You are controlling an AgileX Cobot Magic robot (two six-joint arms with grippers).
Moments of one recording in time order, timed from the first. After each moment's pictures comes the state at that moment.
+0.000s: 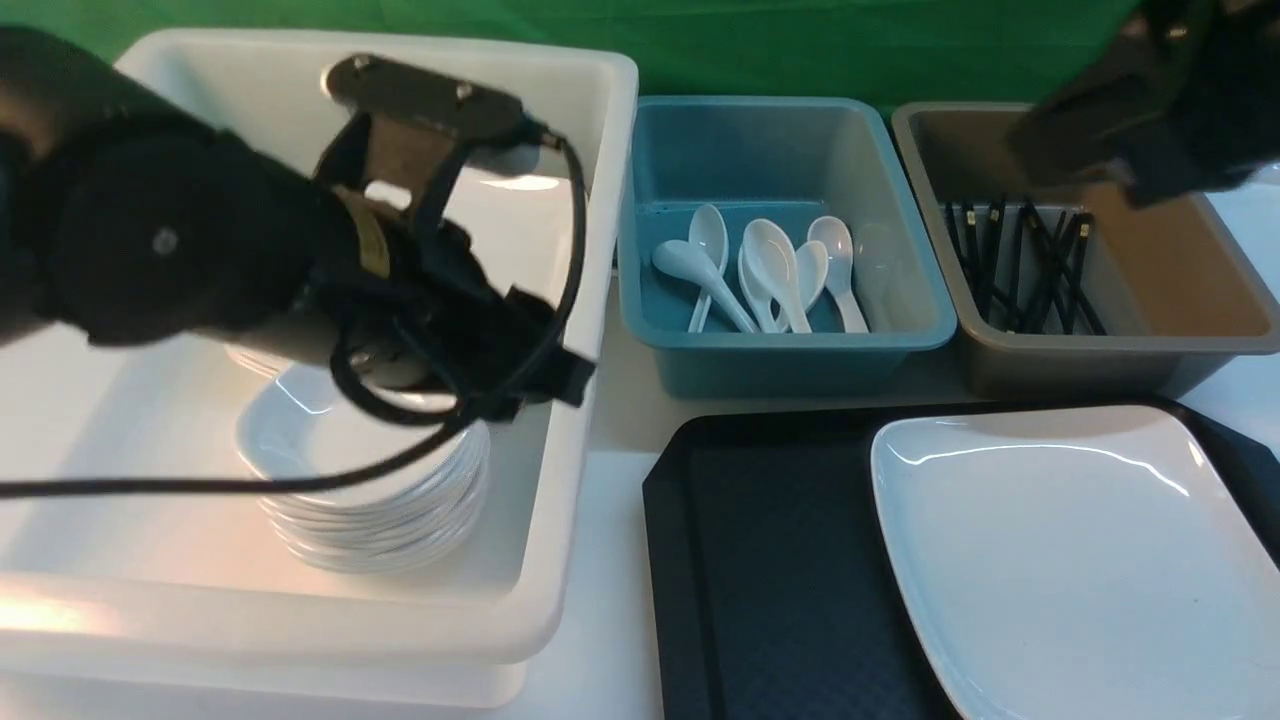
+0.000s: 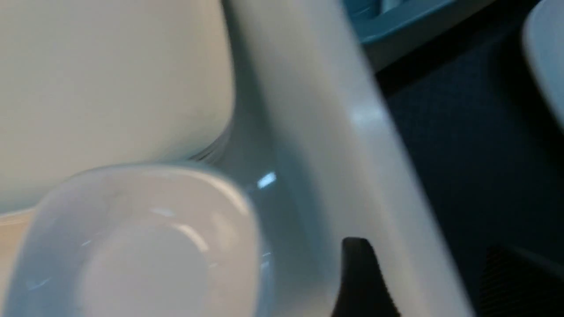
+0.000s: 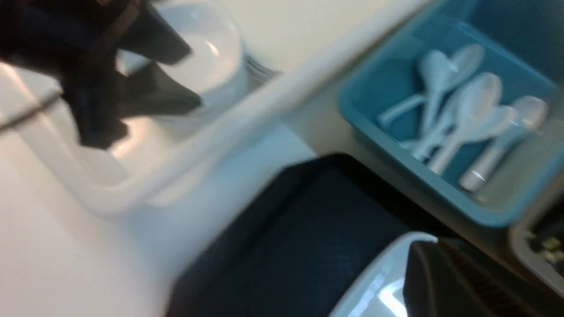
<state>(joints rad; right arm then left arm) 0.55 1.26 -1.60 0.02 1.12 -0.17 -0.60 1.37 -1.16 0.02 0.75 -0.13</state>
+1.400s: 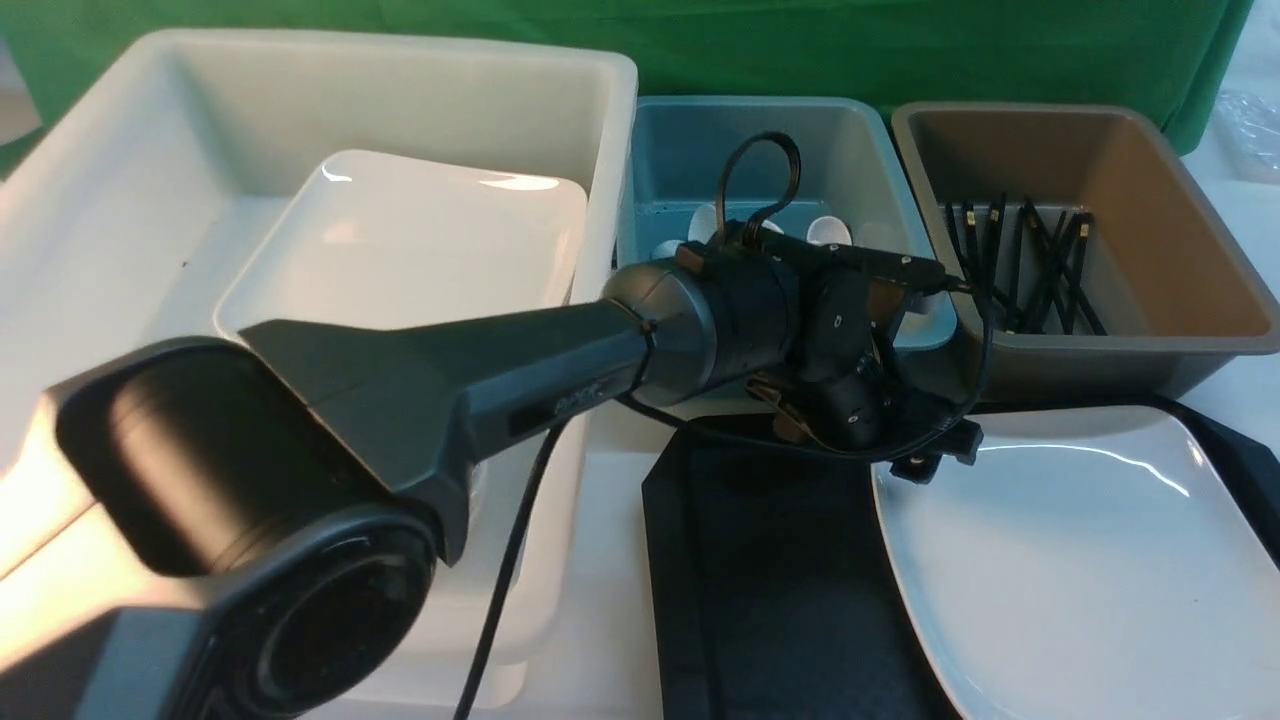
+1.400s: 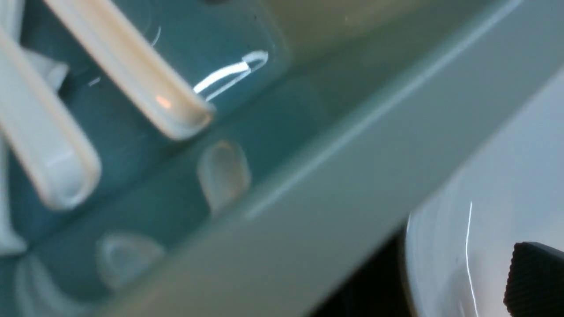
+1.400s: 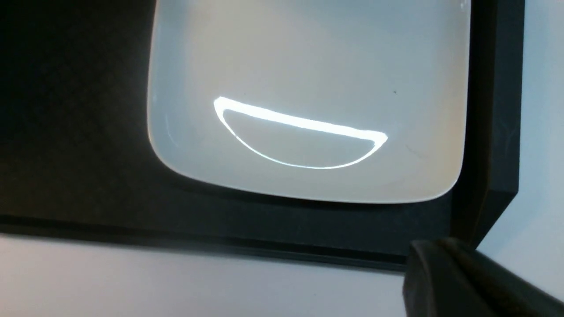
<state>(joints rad) 0.55 0.77 -0.81 -0.31 1.11 0.37 -0.78 2.32 -1.88 -0.17 0.61 -0.13</state>
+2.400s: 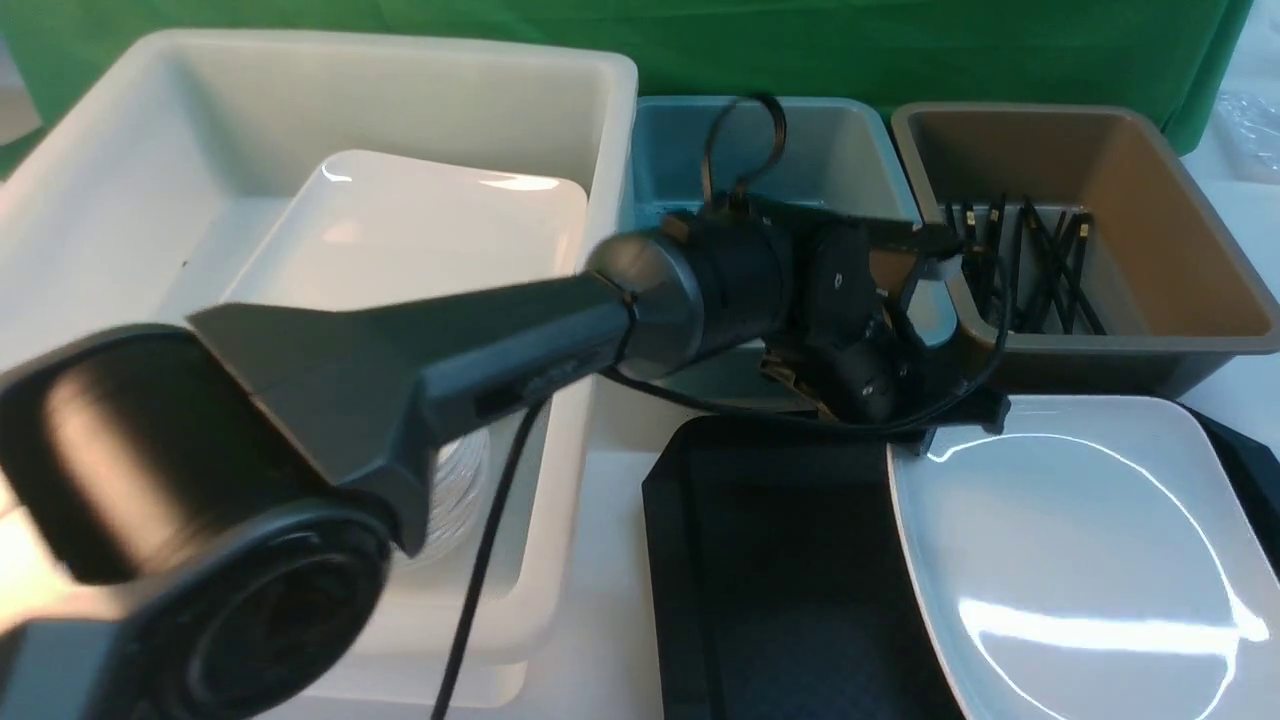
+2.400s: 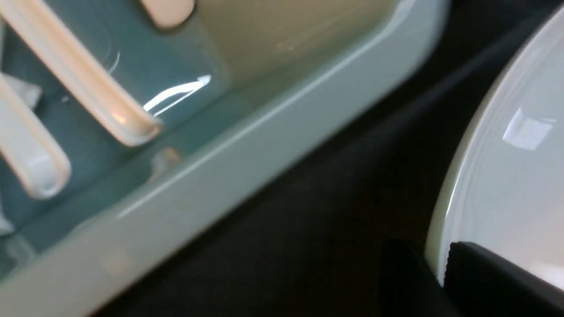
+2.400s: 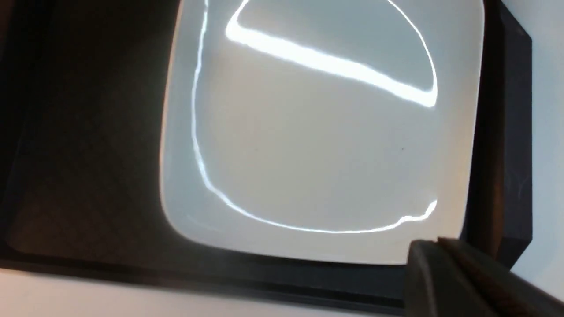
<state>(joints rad) 0.55 0.77 -0.82 -0.31 1.02 0.37 -0.78 2.22 -1.88 -0.24 0.70 -0.08</state>
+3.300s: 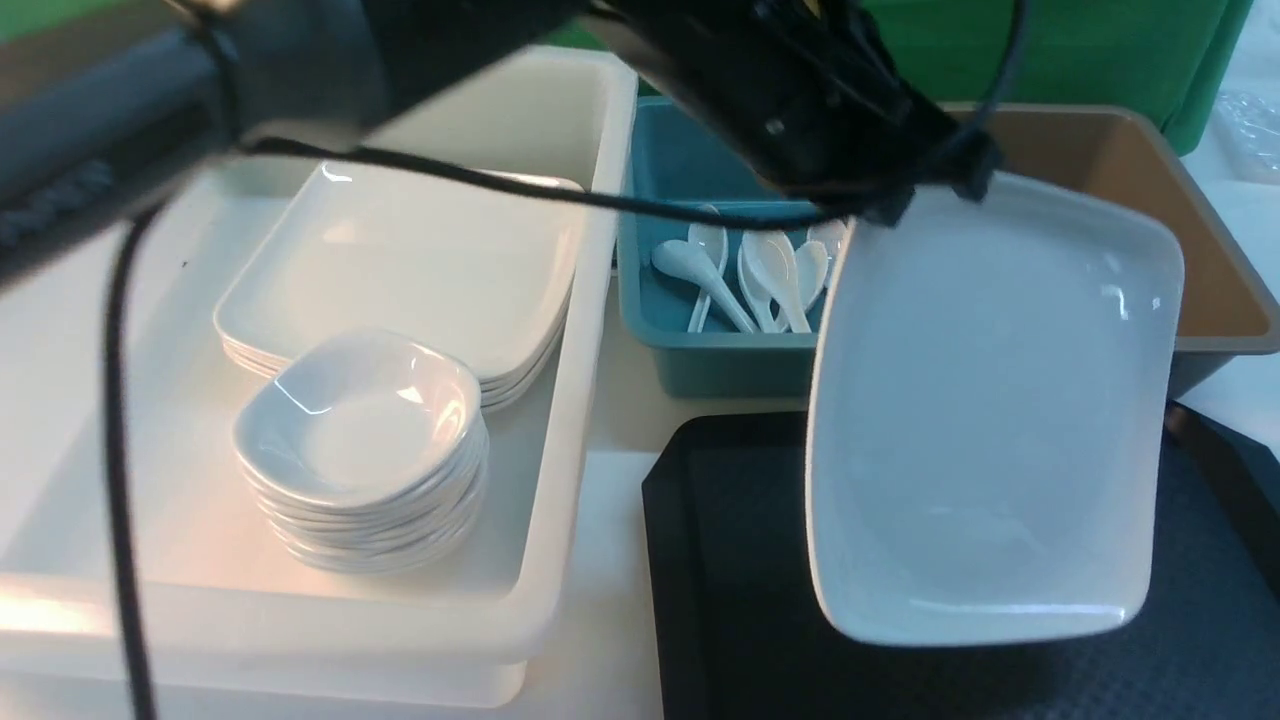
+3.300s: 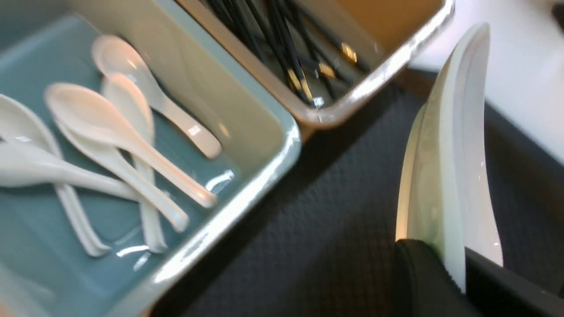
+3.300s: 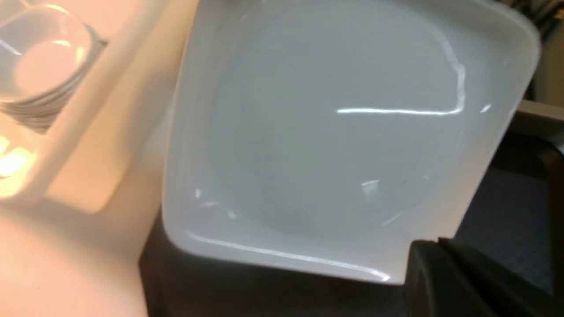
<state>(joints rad) 0.55 0.80 -1.06 -0.12 0.93 0.26 -0.71 1.82 -1.88 -0.20 0.88 0.03</state>
